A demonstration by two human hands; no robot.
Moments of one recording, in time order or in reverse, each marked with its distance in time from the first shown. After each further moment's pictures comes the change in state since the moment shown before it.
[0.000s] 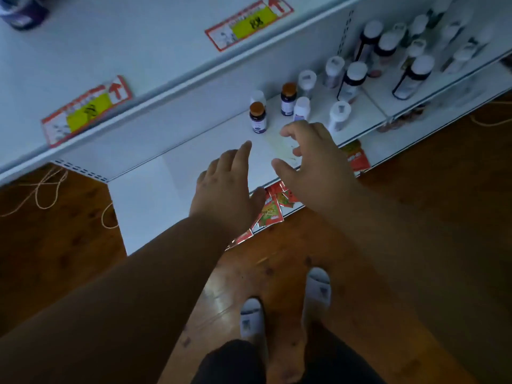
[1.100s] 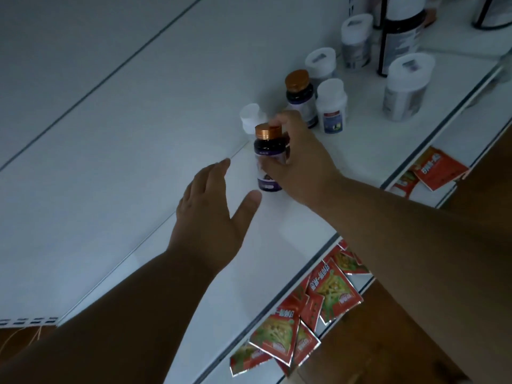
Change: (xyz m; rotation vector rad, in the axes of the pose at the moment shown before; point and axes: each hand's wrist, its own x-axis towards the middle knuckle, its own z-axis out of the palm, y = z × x) left_hand 0.248 -0.145 0.207 0.059 0.159 0.206; right_hand 0.246 0.198 0.263 0.555 0.324 -0.040
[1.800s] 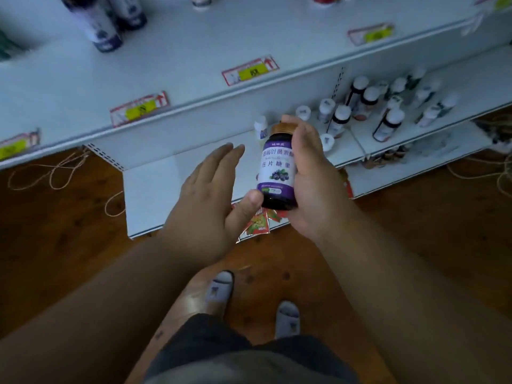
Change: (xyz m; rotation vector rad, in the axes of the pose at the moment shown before) left_hand -0.218 0.221 -0.254 -0.299 -0.075 -0.067; right_hand -0.194 -0.324 -0.210 0.771 -0.238 0.606
